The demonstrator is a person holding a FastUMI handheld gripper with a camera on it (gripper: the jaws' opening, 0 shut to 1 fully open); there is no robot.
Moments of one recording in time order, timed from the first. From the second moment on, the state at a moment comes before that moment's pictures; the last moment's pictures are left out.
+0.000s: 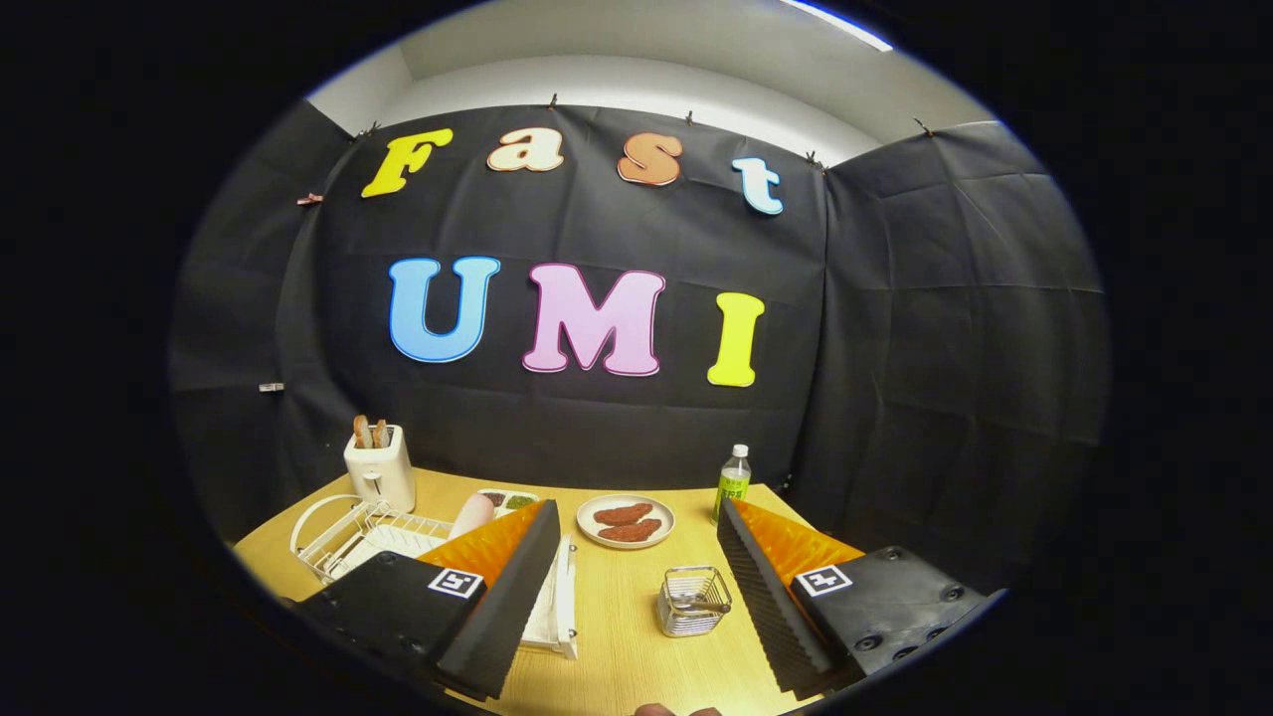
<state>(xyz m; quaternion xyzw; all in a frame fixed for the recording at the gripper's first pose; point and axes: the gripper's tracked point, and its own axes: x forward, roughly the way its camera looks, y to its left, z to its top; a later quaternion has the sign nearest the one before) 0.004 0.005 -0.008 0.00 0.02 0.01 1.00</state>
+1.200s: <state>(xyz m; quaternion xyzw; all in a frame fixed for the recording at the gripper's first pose) 0.085 0.122 -0.020 -0.03 0.11 0.08 0.99</state>
